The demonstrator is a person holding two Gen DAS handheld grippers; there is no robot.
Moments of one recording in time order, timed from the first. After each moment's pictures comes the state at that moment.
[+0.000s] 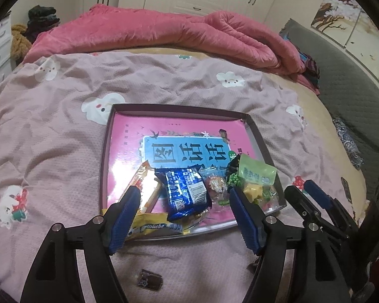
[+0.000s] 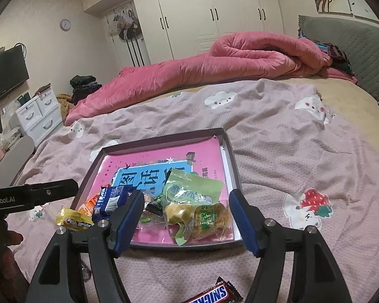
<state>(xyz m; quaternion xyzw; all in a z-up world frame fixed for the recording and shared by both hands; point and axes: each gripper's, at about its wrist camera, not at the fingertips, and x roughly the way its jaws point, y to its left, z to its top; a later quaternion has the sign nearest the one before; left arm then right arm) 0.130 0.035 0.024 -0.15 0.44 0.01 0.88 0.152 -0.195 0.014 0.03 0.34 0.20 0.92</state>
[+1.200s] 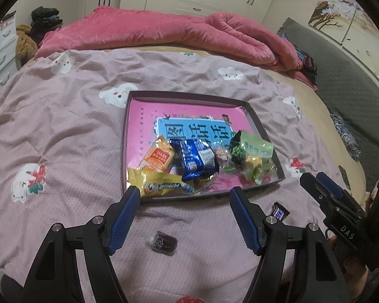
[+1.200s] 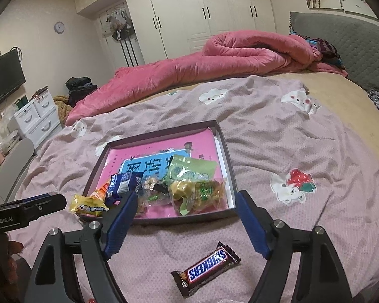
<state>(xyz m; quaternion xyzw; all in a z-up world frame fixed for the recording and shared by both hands) 0.069 0.041 0.026 -0.15 0.44 0.01 0.88 0.109 -0.211 0.027 0.04 0.36 0.18 0.91</state>
